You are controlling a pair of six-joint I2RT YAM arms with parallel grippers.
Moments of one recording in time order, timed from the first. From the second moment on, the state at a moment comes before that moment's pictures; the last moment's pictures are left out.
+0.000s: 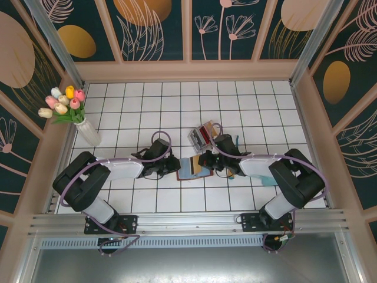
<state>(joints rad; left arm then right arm) -0.71 1.59 0.62 0.03 0.22 -0.96 0.66 1.55 0.56 0.20 -0.40 0.90</state>
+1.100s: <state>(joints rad) -0.71 1.58 0.61 0.05 0.23 -0.97 0.68 1.52 0.52 0.20 -0.39 0.92</state>
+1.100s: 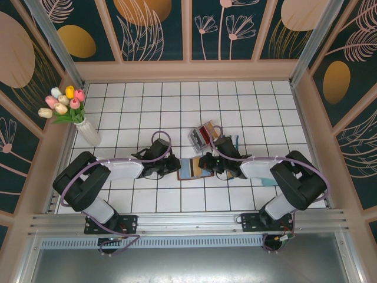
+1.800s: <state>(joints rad) -0.71 1.58 0.61 0.05 0.22 -0.97 0.69 1.53 0.58 0.11 -0.34 0.83</state>
